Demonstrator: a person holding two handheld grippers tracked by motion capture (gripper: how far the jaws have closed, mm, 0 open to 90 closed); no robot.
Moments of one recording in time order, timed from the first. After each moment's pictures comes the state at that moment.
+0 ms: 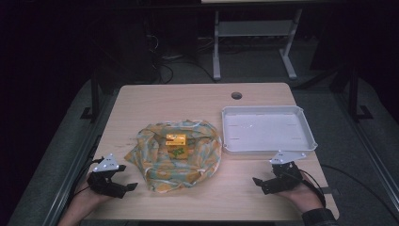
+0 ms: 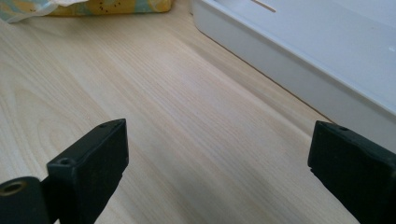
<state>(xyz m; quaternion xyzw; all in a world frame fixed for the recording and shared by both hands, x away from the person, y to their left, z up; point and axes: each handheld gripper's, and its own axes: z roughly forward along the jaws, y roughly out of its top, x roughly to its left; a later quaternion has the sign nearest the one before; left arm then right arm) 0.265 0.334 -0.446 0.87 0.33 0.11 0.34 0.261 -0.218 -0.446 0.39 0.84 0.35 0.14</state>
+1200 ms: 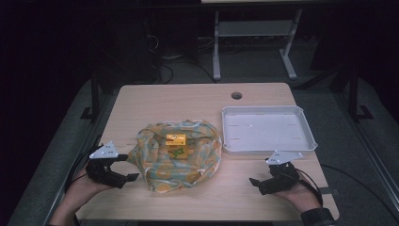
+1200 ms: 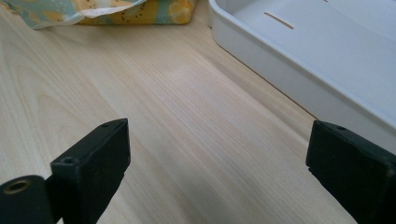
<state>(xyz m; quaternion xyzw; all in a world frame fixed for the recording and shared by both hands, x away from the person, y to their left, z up) 0.279 0.317 -0.393 0.88 0.30 0.10 0.36 0.261 -0.209 -0.442 0.36 0.85 0.36 0.14</state>
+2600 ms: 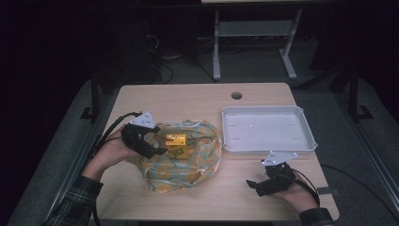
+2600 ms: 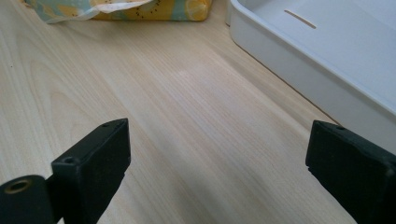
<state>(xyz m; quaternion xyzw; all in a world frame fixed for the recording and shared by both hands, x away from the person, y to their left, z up) 0.358 0.225 -0.350 0.92 0.17 0.08 0.34 0.262 -0.201 -0.445 0.35 0.86 0.36 0.12</state>
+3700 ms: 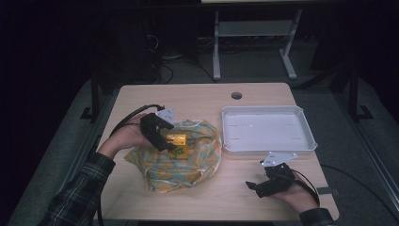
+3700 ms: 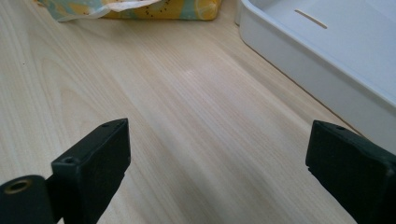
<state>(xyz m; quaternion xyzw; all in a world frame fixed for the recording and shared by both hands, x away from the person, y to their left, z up) 0.395 0.182 -0.352 0.96 0.08 0.05 0.25 0.261 -0.200 -0.446 0.34 0.86 0.36 0.11</state>
